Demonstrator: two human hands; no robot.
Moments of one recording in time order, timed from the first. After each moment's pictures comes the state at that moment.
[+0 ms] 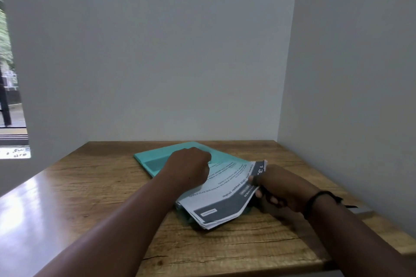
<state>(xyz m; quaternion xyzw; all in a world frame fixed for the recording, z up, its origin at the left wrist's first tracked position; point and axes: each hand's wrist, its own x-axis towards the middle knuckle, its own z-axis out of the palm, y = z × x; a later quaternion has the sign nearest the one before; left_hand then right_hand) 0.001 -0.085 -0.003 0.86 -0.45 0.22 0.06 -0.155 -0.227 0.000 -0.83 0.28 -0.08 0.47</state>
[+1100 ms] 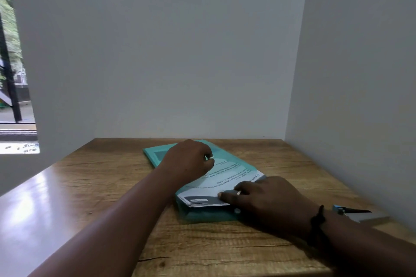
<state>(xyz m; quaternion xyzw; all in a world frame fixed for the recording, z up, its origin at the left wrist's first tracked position) 0.010 -0.078 0.007 0.86 -0.44 0.20 0.16 -0.148 -0.232 -0.035 -0.92 -0.18 -0.25 -0.24</state>
